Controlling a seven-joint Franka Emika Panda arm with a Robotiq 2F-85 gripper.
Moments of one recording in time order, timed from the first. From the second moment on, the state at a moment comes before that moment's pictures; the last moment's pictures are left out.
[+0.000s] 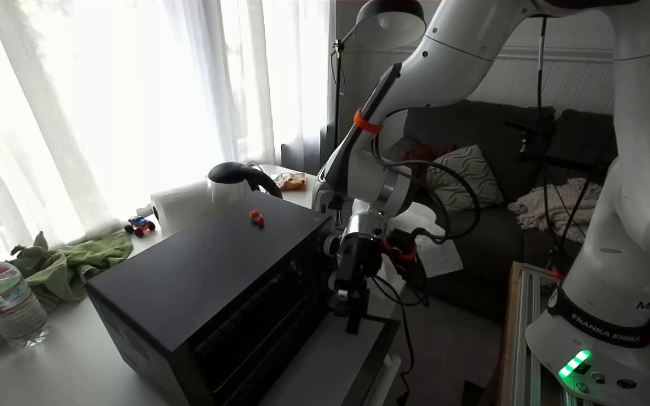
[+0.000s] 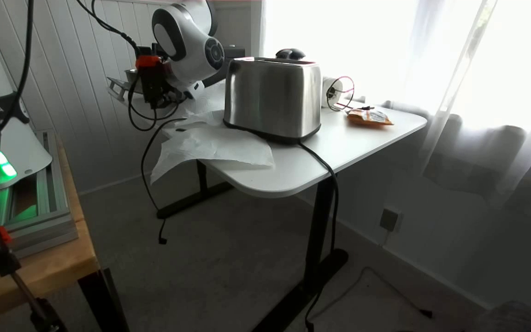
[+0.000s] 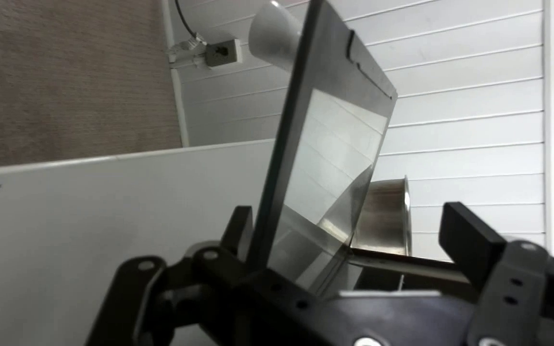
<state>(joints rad) 0.01 0.35 0.04 -2.46 1.22 1.86 -1.04</state>
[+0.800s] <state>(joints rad) -0.04 0.30 0.00 -2.54 1.51 1.70 -1.07</state>
